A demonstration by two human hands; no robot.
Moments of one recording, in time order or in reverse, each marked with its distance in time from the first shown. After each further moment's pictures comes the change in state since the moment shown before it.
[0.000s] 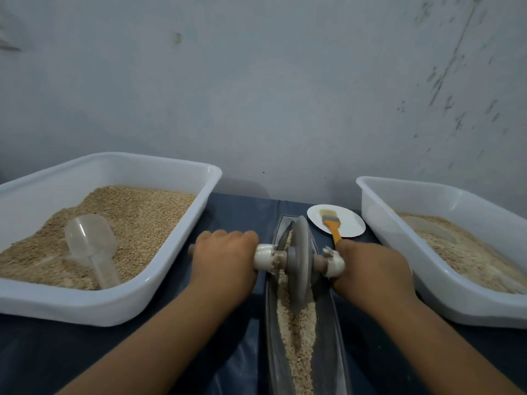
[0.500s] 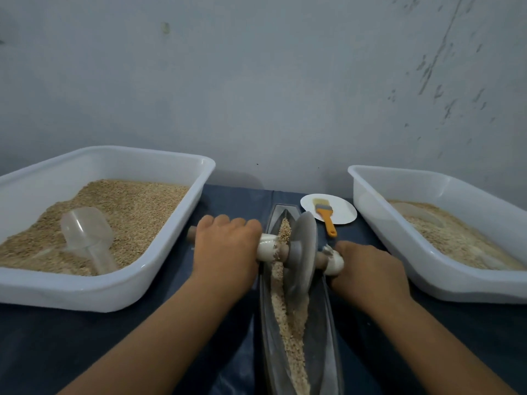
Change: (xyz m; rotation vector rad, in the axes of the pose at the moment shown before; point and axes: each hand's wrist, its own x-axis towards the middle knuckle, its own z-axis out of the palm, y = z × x) left_hand -0.008 0.013 -0.019 0.039 0.078 0.070; right_hand -0.022 0.003 0.004 0.151 -0.123 0.095
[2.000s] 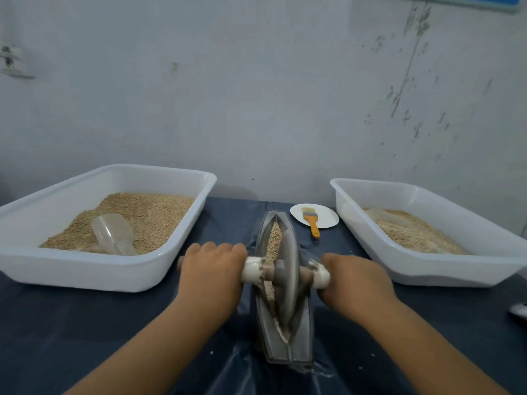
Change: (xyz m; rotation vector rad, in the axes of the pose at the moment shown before) left_hand -0.066 0.003 -0.054 -0.064 -0.031 0.001; right_hand -0.071 -0.005 -0.041 -0.058 0.012 -0.090
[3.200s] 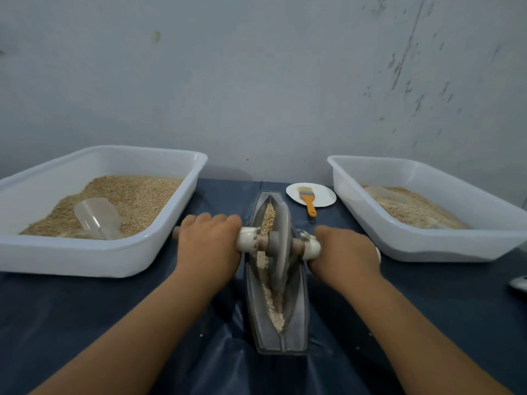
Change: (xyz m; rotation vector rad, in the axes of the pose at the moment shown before) left_hand 0.020 0.005 0.010 0.070 -0.032 -0.065; right_hand 0.015 -0.009 0.010 0.045 0.035 0.052
